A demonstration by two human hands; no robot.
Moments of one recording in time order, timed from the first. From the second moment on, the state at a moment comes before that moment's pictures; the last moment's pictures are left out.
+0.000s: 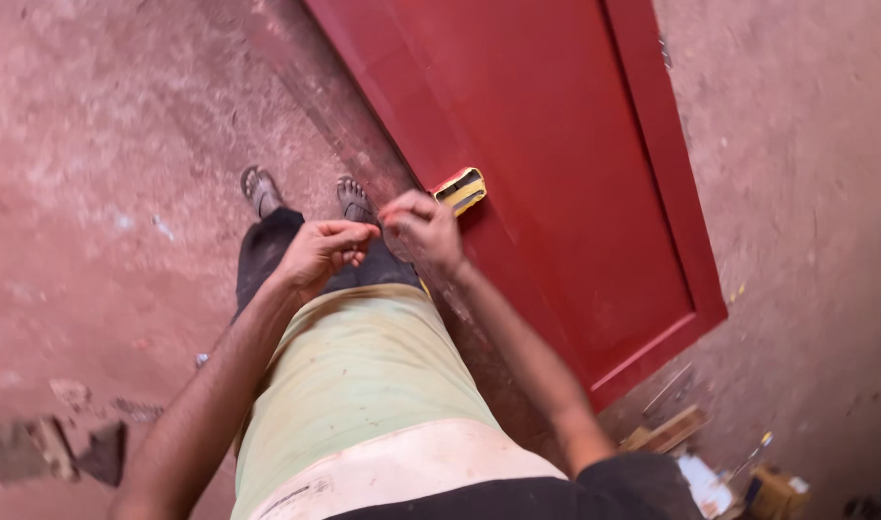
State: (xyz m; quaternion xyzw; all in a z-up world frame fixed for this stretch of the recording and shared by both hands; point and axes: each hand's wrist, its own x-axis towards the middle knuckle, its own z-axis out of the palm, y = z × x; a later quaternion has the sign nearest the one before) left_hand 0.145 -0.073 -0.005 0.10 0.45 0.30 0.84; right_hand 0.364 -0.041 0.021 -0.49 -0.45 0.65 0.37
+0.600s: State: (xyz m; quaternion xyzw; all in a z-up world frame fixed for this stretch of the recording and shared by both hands) left_hand 0.186 -0.206 -0.015 -0.09 0.57 0.55 0.60; right_hand 0.419 0.264 -0.114 -0.24 -0.96 0.04 0.15
